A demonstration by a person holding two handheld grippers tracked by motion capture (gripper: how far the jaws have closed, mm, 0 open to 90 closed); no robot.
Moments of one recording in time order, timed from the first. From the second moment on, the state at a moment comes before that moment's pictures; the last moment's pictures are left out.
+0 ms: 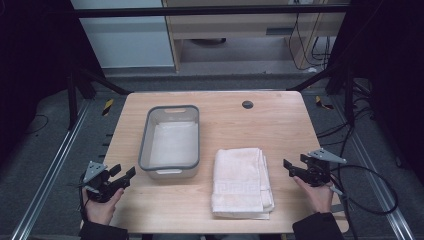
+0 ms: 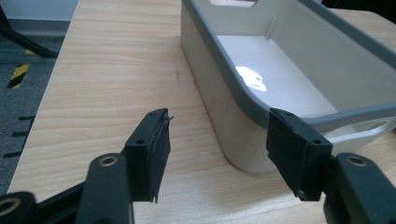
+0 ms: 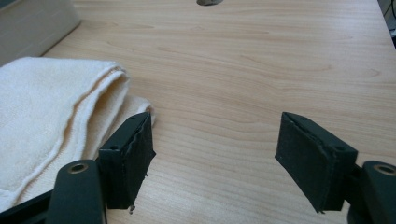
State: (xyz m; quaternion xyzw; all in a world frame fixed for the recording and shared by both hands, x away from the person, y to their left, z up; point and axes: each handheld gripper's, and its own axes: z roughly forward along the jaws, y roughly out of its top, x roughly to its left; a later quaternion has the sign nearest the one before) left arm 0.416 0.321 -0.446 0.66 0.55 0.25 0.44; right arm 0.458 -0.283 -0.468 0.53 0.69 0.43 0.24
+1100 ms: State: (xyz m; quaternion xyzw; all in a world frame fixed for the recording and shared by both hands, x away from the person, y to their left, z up) left arm 0.429 0.309 -0.416 0.67 0.52 0.26 0.46; right arm 0.474 -0.271 -0.431 0.51 0.68 0.47 0.23
